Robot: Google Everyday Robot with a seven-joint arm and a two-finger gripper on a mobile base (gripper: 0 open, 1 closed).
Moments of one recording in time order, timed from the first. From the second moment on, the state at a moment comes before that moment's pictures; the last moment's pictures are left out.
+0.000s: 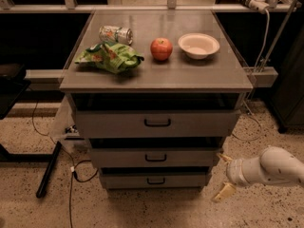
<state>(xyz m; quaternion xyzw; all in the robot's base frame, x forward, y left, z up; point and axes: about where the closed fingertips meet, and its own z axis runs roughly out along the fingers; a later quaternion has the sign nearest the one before) 0.502 -0.271 0.461 -0.57 0.76 0.13 0.29</state>
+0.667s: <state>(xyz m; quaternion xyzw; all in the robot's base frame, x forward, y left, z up) 0.495 -0.262 0.464 -0.58 0.75 0.12 0.30</state>
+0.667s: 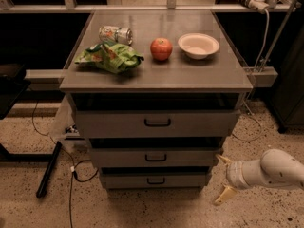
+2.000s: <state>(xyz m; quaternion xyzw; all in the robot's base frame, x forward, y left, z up) 0.497 -0.258 0.315 -0.62 0.68 0.10 0.38</state>
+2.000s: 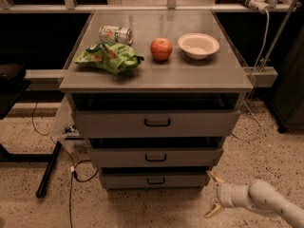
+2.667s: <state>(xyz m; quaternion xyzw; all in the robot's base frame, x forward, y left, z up) 0.507 -0.252 0.295 -0.62 0.68 0.10 0.37</state>
